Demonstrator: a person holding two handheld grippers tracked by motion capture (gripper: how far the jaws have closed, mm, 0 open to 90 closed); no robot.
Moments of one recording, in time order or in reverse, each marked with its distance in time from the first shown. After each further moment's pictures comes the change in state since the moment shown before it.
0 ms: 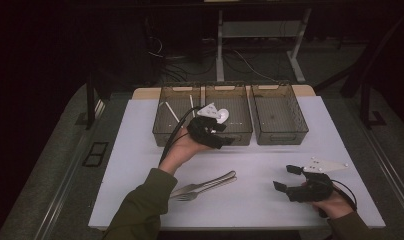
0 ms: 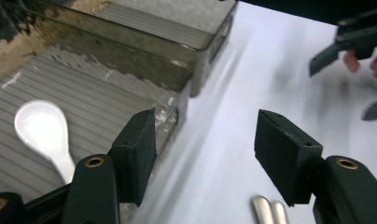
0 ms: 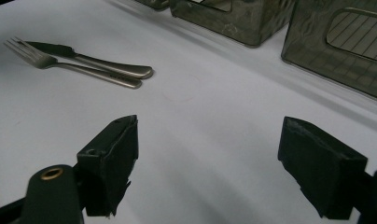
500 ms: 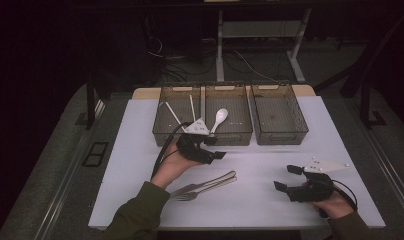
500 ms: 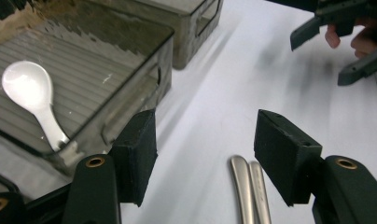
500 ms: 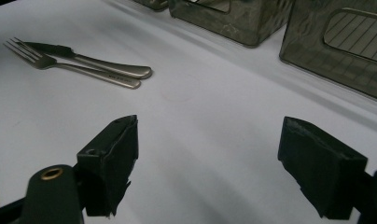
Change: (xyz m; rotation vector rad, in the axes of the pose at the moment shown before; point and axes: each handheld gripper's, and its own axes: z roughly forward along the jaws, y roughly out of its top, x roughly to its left) left arm -0.021 -0.040 -0.017 -0.027 0.011 -0.025; right arm 0.000 0.000 -0.001 -0.001 -0.001 0.003
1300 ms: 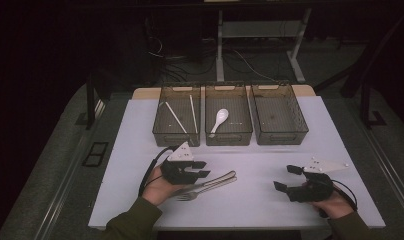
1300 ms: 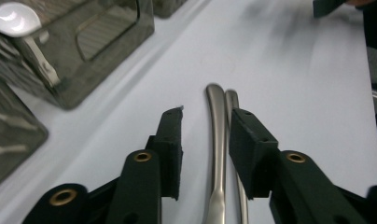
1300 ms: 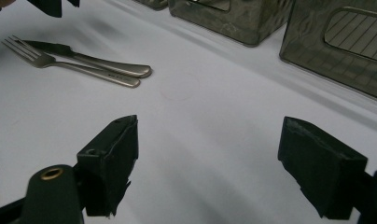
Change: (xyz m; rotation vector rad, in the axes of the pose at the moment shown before) left arm -0.026 -0.060 -0.026 0.034 0.013 0.011; right arm 0.000 0.000 0.001 0.002 -0.003 -0.008
